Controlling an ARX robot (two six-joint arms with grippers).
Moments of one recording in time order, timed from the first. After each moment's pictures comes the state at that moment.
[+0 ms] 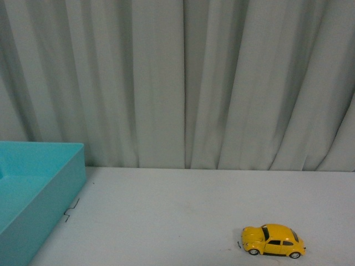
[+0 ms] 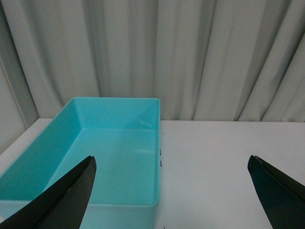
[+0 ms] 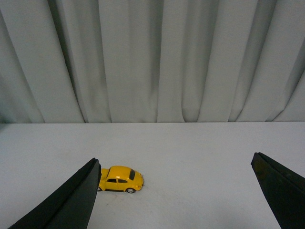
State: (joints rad) left arm 0.00 0.01 0.01 0.00 0.00 0.00; right arm 0.00 0.00 0.01 0.00 0.00 -0.01
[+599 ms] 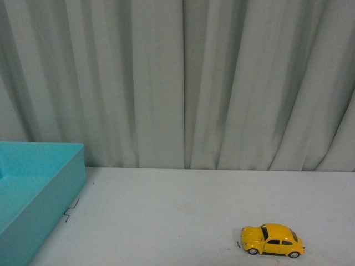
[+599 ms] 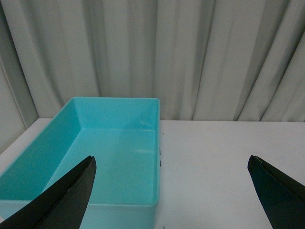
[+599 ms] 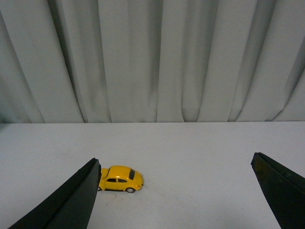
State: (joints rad) left arm 0.00 0.01 0.01 0.00 0.00 0.00; right arm 0.00 0.00 0.01 0.00 0.00 -0.01
